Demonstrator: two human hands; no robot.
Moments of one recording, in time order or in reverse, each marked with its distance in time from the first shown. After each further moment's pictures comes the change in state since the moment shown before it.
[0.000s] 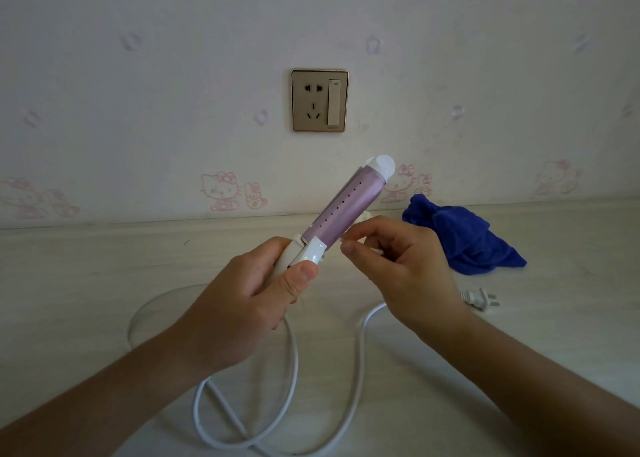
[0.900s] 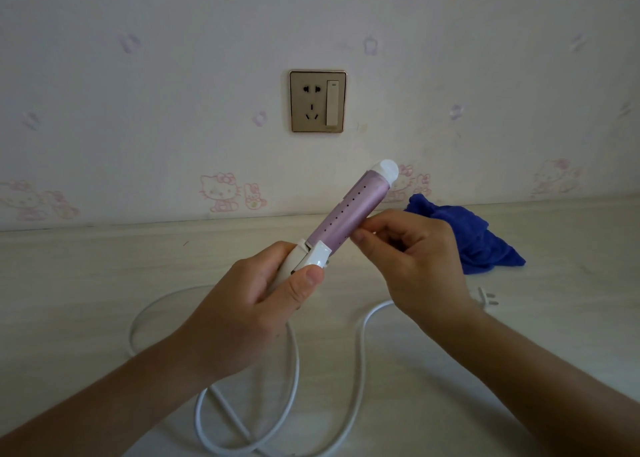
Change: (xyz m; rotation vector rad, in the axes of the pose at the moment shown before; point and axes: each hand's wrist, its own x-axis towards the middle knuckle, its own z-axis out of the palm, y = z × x) left_hand -0.003 0.000 0.004 0.033 -0.016 0.031; right_hand 0.004 0.000 -0.008 -0.030 0.102 -0.132
